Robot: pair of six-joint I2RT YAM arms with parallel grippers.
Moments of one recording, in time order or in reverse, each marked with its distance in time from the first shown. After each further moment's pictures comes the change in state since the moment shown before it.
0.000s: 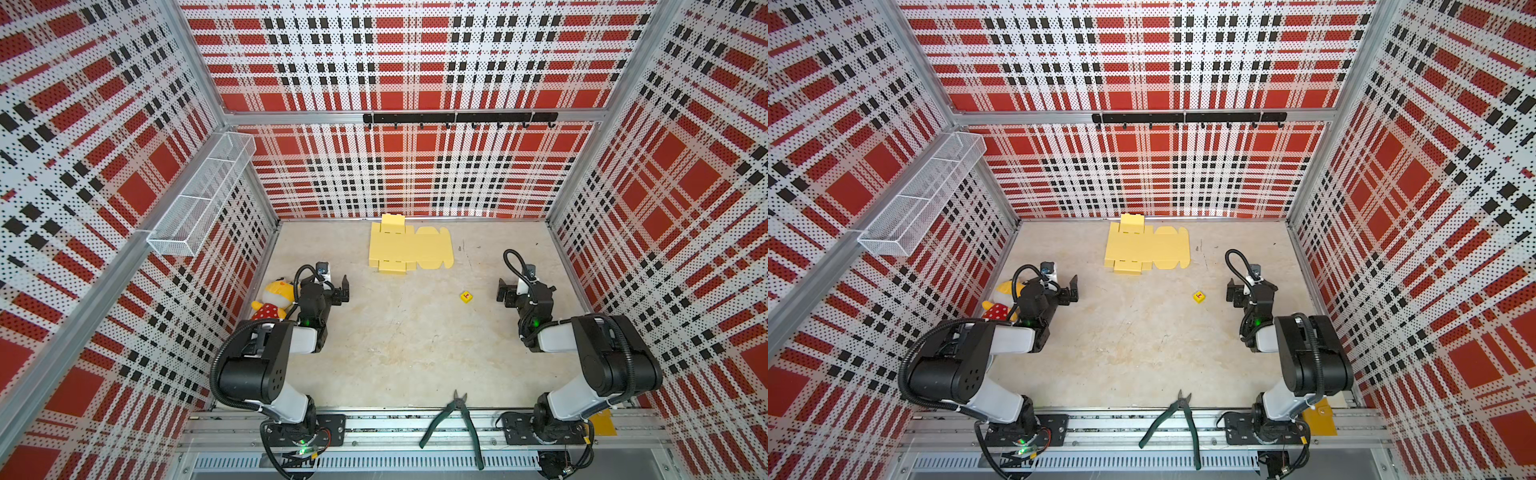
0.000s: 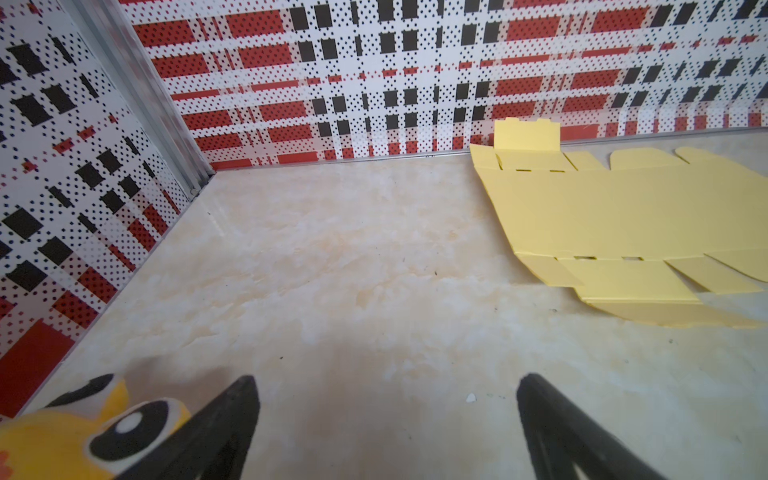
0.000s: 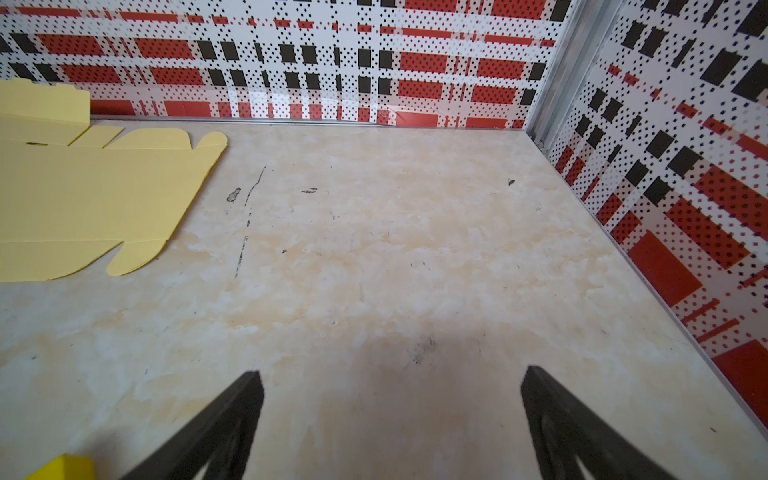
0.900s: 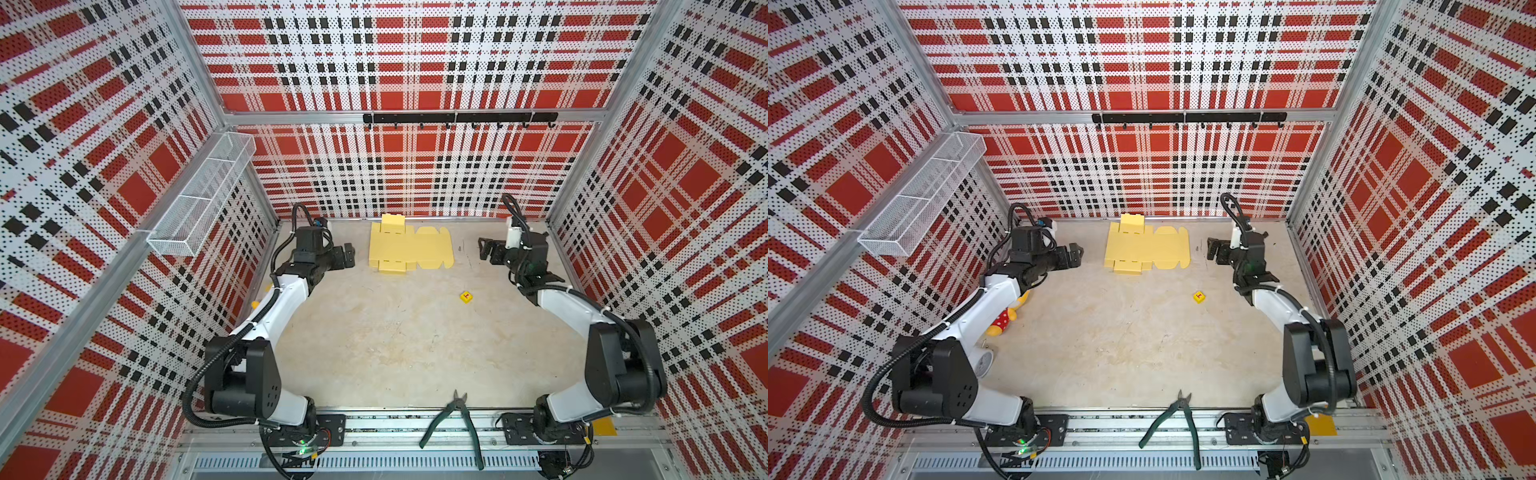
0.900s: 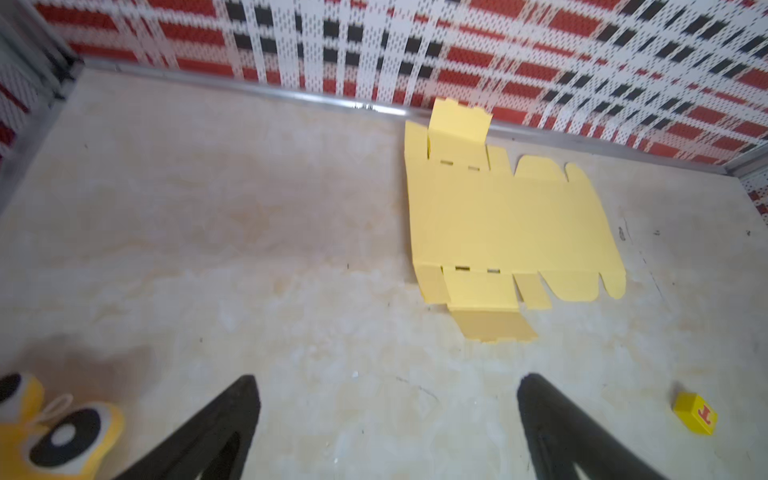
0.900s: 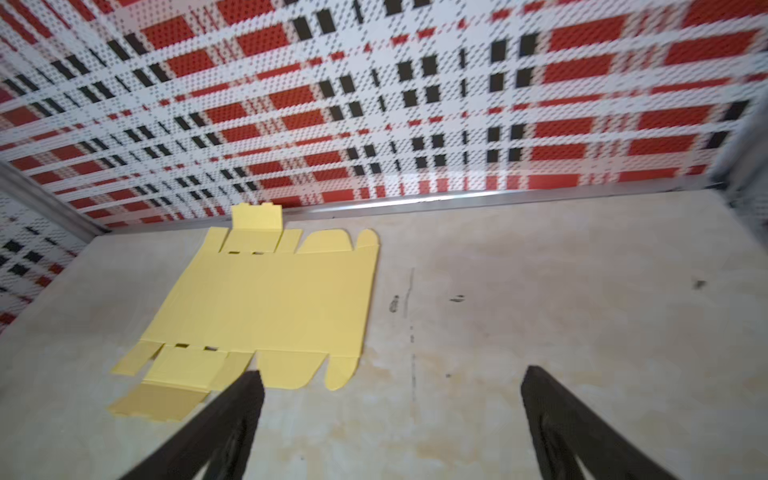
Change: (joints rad) left arm 0.012 -0.079 0.687 -1.176 0.216 -0.286; right arm 0.131 0.002 0.633 -0.712 -0.235 0.268
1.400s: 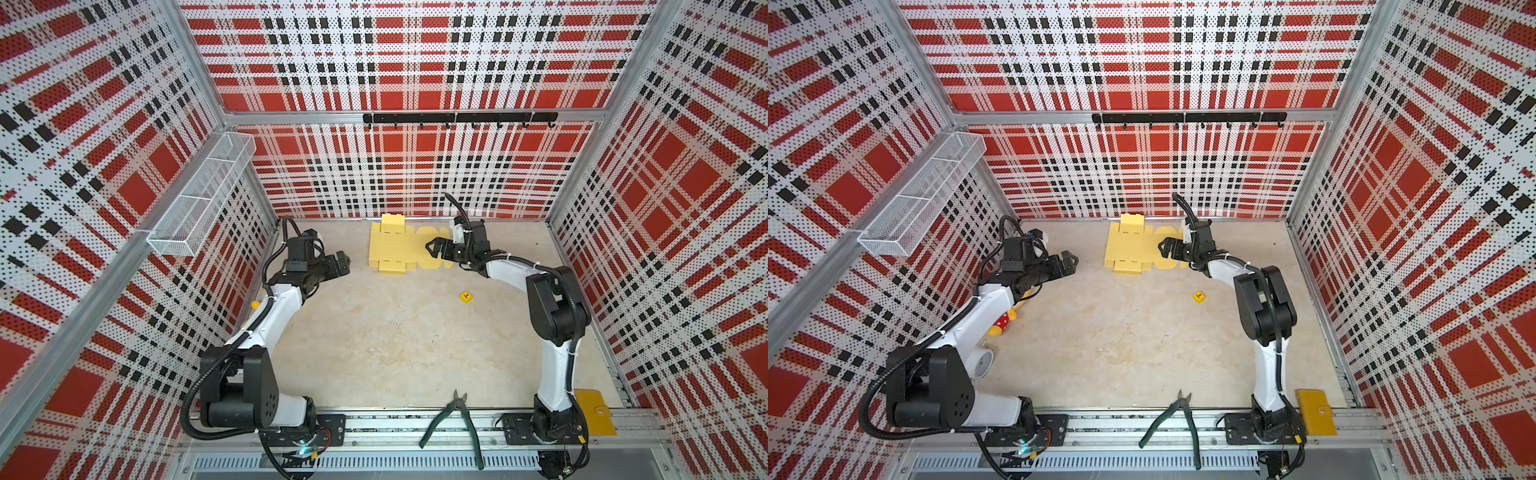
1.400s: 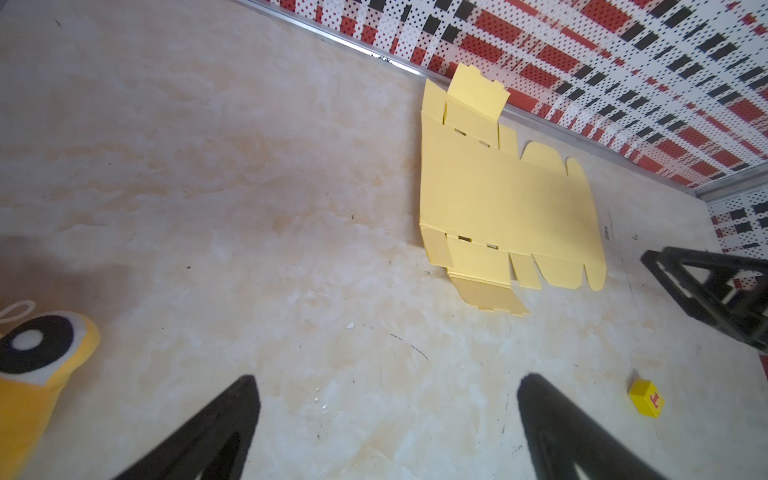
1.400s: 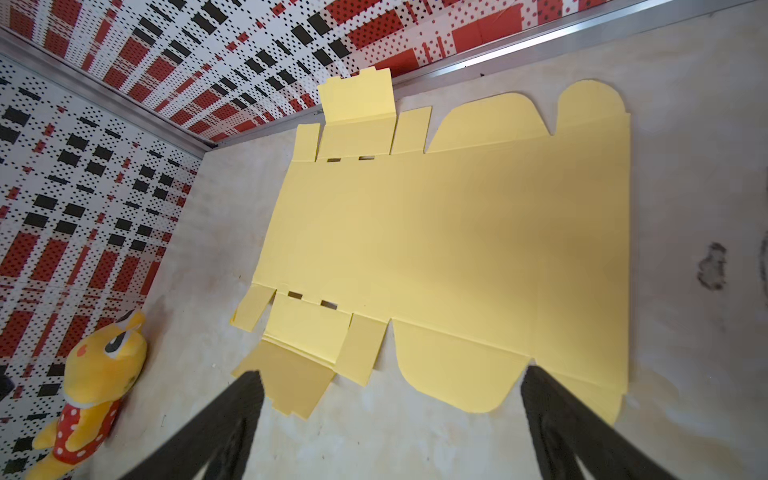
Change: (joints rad) left arm 0.054 -0.067 -0.080 0.007 0.081 -0.104; right arm 0.165 0.499 0.452 -0.151 -0.206 0.258
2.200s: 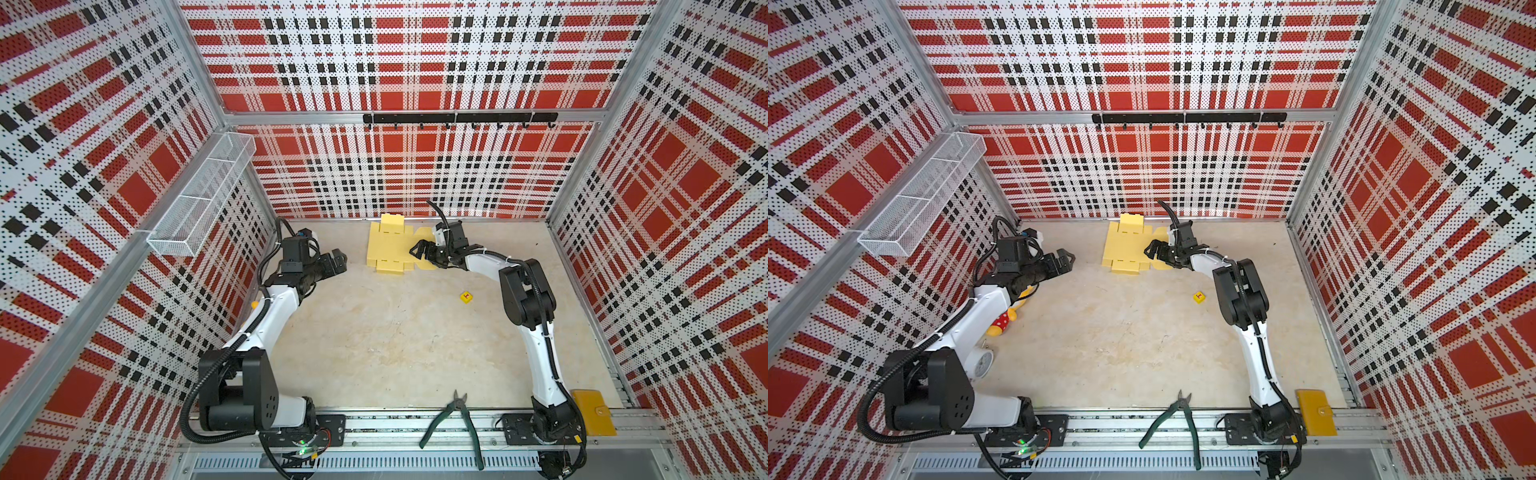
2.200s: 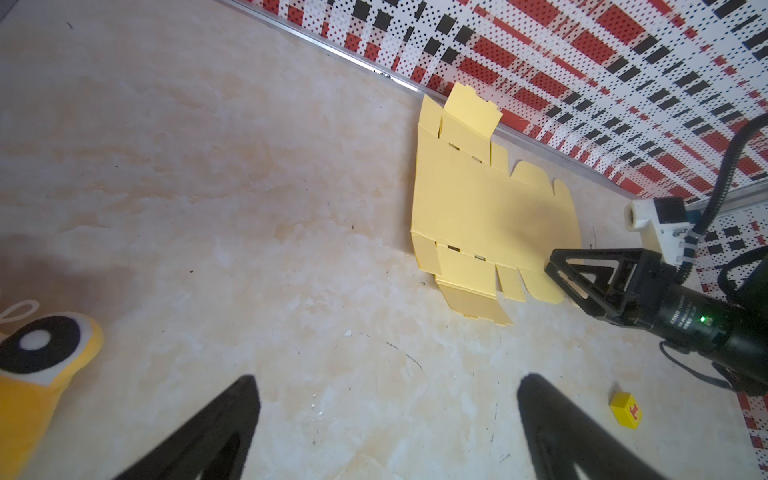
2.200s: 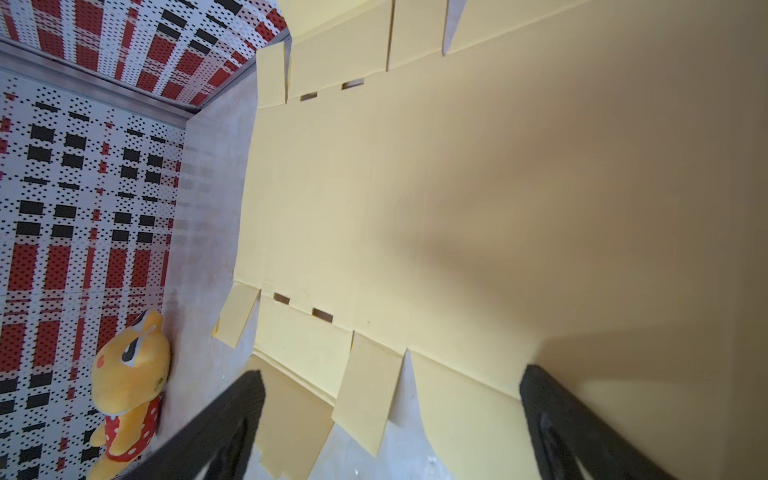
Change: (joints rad) left arm 0.034 0.004 -0.003 0.015 0.029 -0.028; right arm 0.071 0.256 0.277 -0.161 -0.078 0.120
